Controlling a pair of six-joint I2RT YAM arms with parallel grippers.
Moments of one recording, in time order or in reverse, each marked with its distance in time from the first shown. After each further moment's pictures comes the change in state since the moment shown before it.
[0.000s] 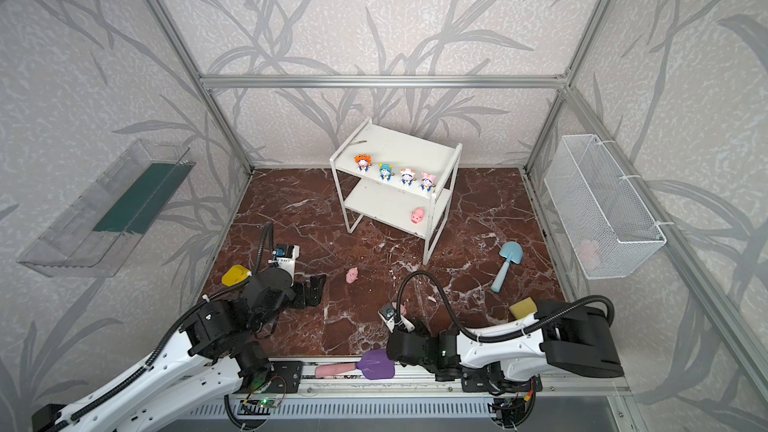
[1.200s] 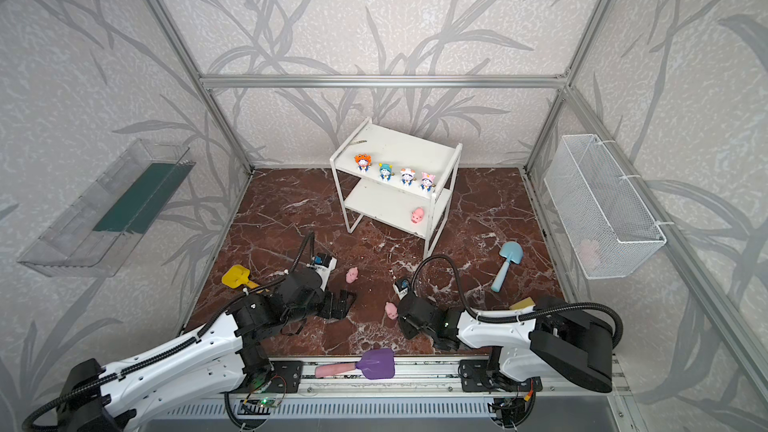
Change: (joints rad) left arm -0.064 0.203 -0.154 0.304 0.281 -0.049; right arm -0.307 0.124 0.021 0.110 -0.273 -0.040
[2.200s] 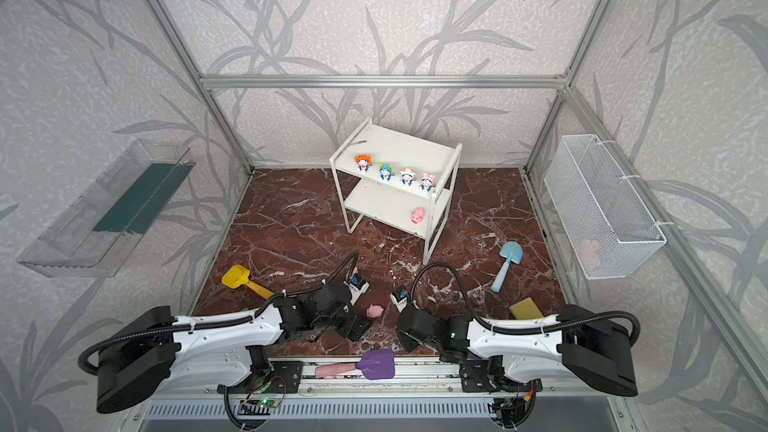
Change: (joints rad) left arm -0.132 0.385 -0.061 0.300 0.105 0.223; right arm 0.097 -0.231 -0.028 -0.188 0.048 0.076
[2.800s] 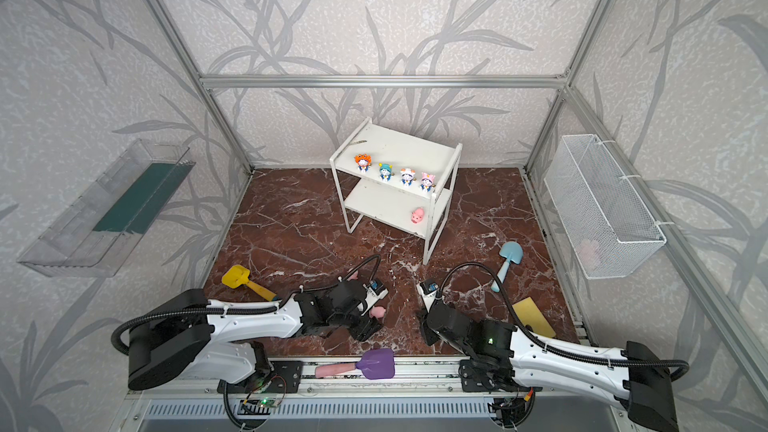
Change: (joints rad) left arm -0.039 0.162 0.080 0.080 0.087 0.145; right arm -0.070 -0.395 -0.078 -0.192 0.069 -0.023
